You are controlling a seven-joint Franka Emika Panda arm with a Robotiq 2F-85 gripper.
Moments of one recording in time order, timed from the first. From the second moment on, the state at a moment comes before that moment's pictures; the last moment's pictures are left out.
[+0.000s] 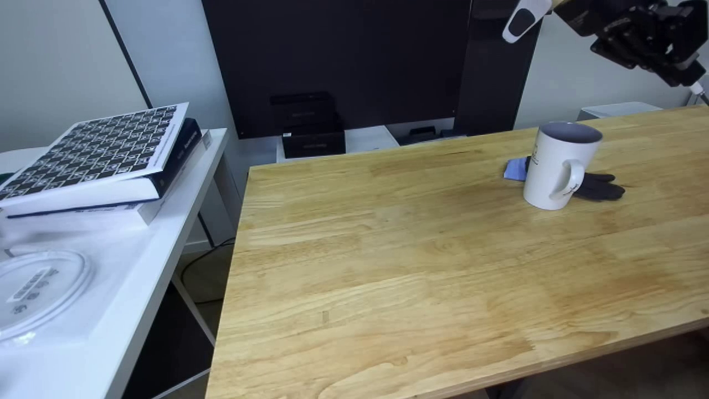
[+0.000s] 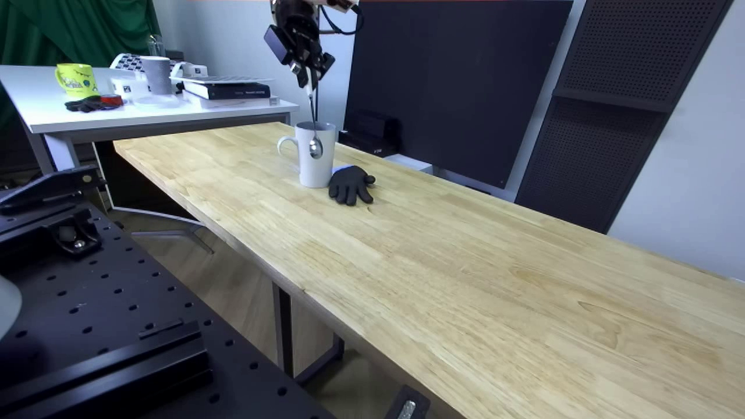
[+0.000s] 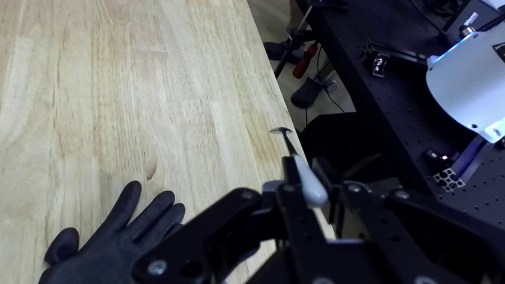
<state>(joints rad) 0.25 0.69 0.26 -1.58 -0.51 1.37 -0.70</state>
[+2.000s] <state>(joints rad) 0.23 0.66 0.23 -1.75 -0.65 1.67 -0.69</state>
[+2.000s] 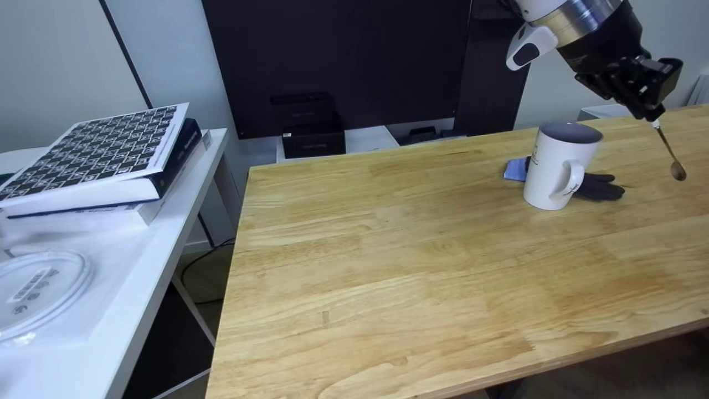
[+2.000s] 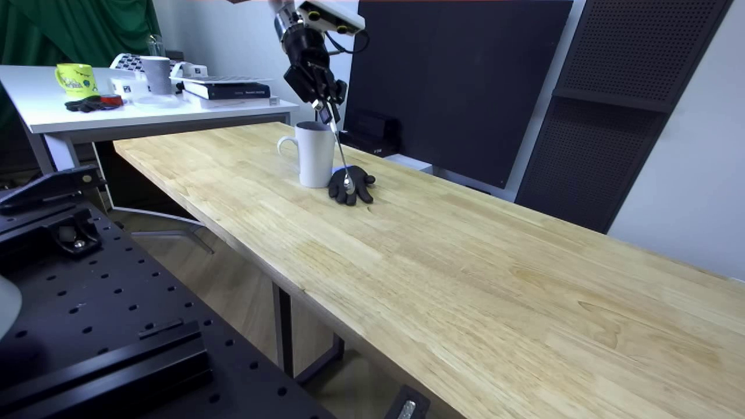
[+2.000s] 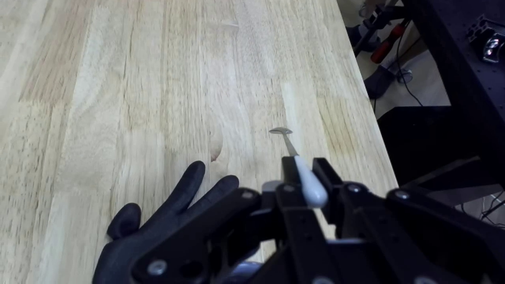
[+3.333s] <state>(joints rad) 0.24 0.70 0.21 -1.76 -0.67 1.81 -0.69</state>
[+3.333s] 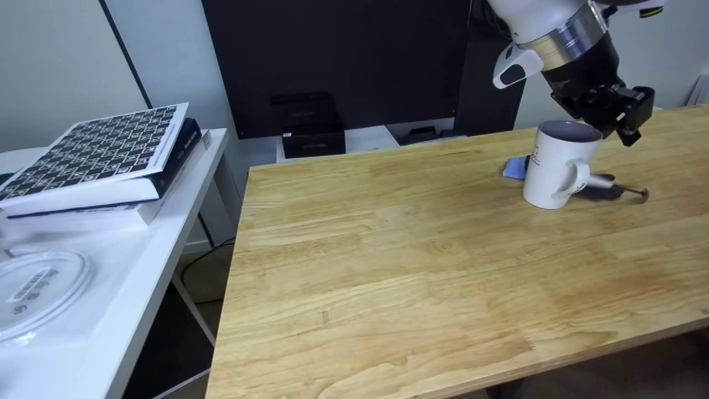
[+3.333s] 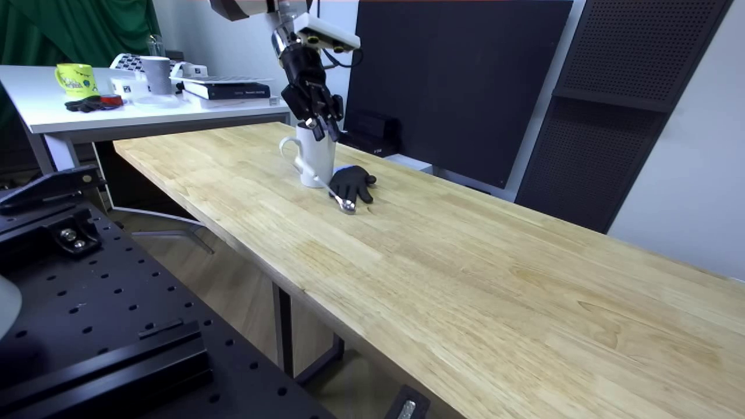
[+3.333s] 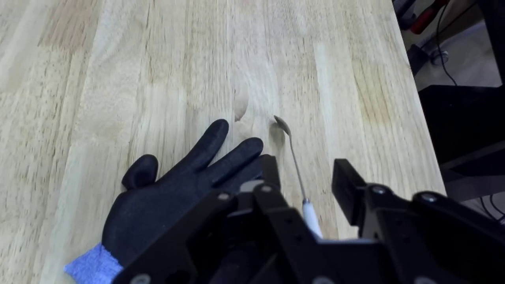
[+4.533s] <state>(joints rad) 0.21 0.66 0.20 -1.58 -0.33 1.59 -0.60</state>
